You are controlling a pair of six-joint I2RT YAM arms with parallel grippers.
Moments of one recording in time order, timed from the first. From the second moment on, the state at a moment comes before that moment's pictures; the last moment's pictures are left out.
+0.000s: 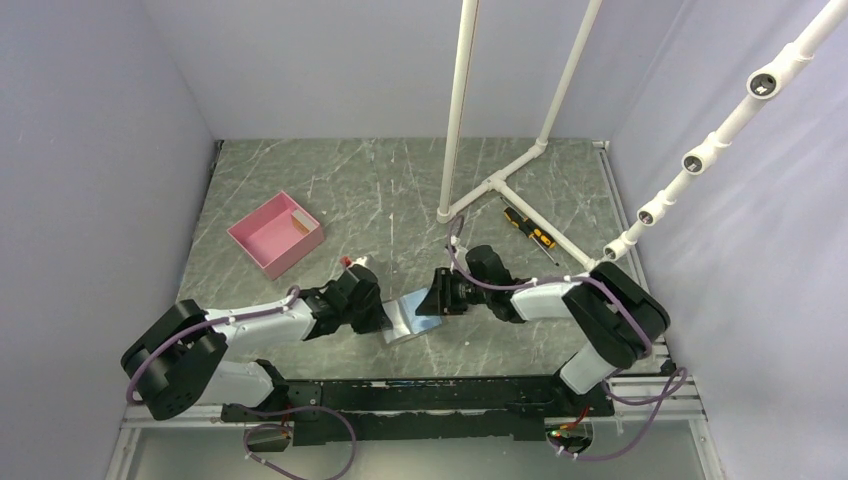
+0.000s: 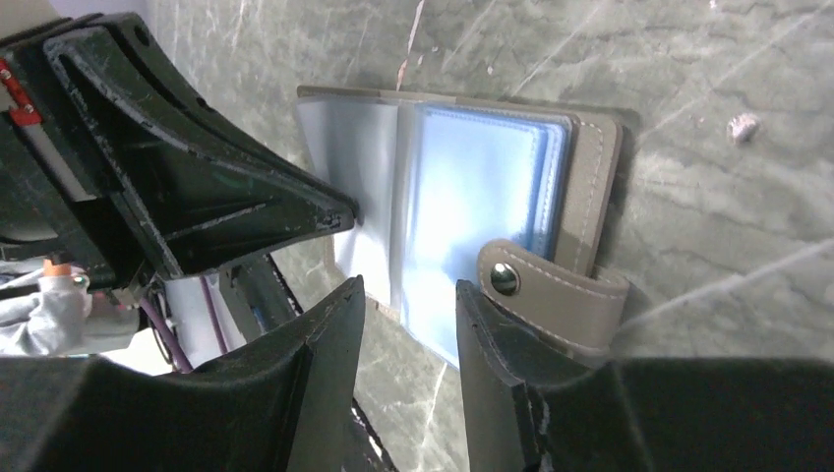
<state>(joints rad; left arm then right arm) -0.81 1.29 0.48 -0.09 0.02 -0.99 0.68 1.61 0.50 0.47 -0.55 0.75</state>
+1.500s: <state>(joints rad) -0.81 1.24 0.54 -0.20 0.07 -0.92 0.73 1.39 0.55 0.16 -0.48 0.61</state>
